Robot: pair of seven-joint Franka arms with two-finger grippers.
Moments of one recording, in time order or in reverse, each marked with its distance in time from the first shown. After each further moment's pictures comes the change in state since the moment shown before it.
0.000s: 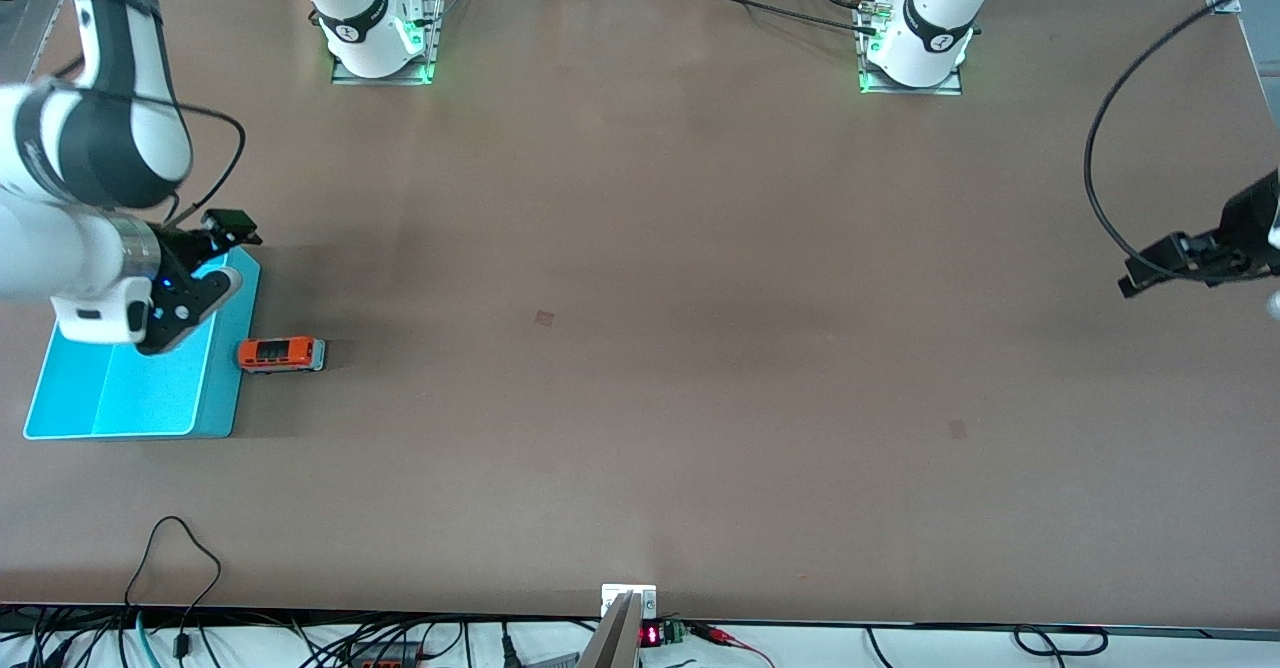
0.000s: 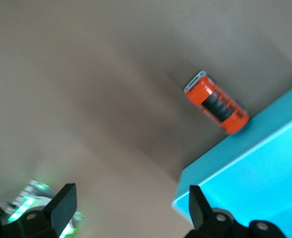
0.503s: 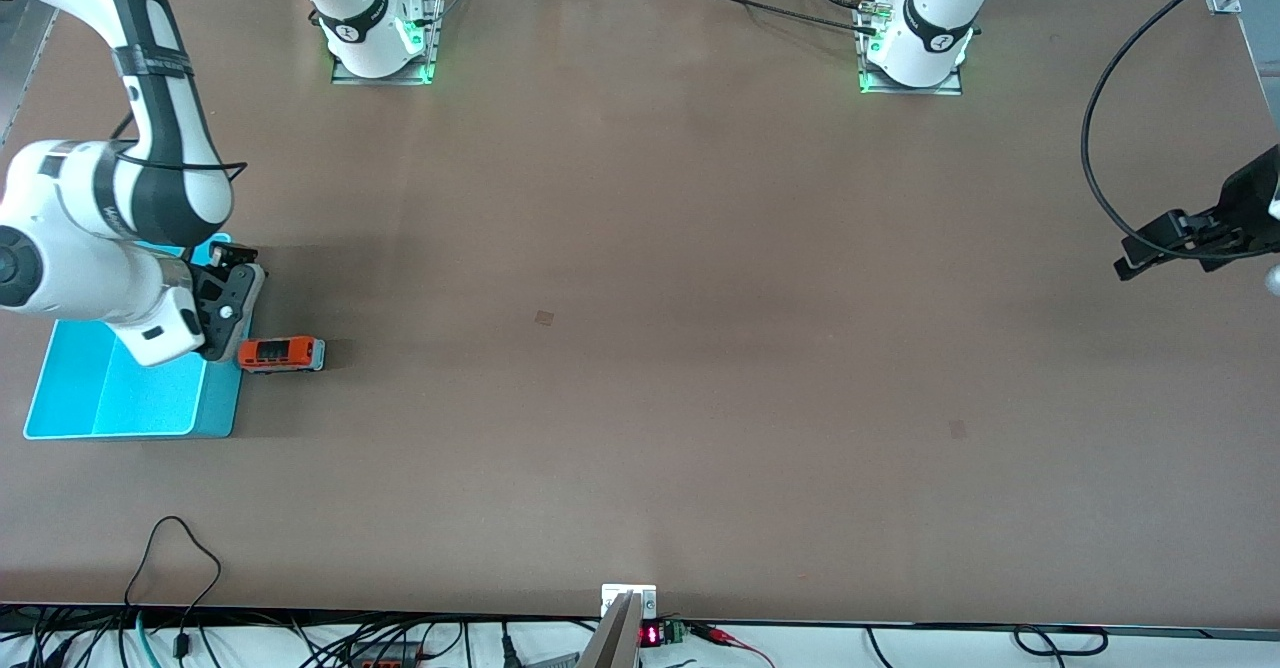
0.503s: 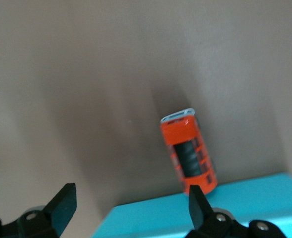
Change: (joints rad) left arm -0.010 -0.026 0.008 -0.047 -0.002 0.040 0.022; right arm -0.041 0.013 -0.001 -0.246 -0.001 0.415 -0.525
